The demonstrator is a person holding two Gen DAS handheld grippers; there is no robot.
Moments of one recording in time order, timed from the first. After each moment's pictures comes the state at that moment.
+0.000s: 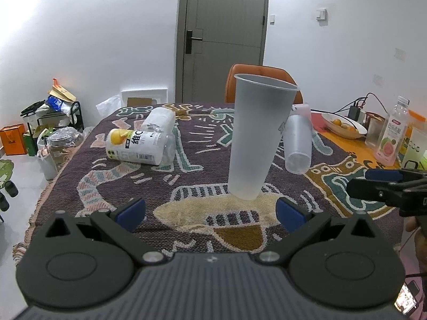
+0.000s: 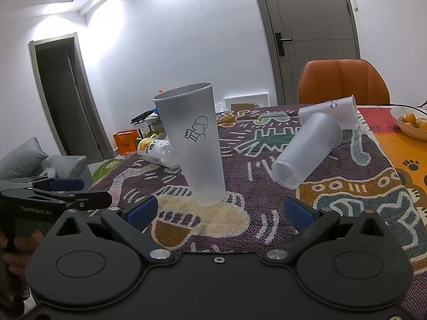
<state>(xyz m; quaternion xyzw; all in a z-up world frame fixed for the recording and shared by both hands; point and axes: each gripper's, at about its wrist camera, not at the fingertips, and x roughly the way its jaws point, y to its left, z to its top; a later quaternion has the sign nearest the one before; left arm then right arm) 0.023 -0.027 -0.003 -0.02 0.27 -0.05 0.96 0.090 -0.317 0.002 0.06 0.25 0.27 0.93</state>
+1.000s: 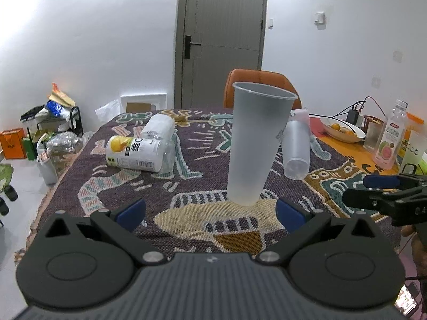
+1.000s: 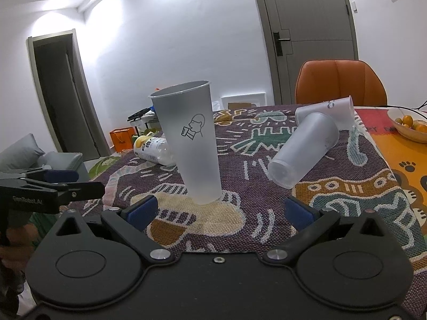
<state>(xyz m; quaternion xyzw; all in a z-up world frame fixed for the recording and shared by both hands) 0.021 -0.028 0.002 -0.01 0.25 -0.05 0.97 0.090 -0.315 0.002 0.05 0.25 0.26 0.93</state>
